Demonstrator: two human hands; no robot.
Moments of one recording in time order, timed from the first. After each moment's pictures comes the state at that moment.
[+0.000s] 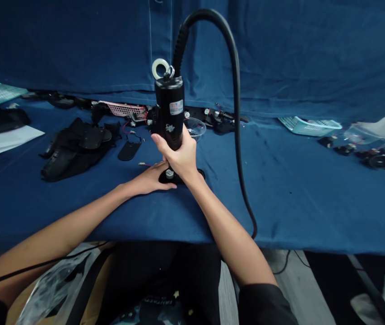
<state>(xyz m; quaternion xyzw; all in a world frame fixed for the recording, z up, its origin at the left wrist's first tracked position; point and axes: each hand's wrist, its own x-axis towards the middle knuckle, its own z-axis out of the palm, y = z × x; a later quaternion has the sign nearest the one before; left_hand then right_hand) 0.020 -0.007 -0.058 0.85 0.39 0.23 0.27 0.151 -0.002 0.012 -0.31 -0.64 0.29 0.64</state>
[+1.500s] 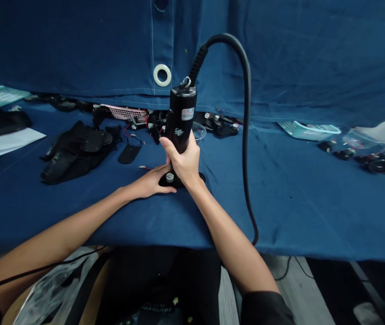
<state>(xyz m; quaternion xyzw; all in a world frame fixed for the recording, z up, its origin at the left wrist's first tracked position) 0.020 -0.005 -0.060 0.85 0.36 0.26 0.27 0.157 0.001 0.005 -0.33 -0.61 0.32 0.65</state>
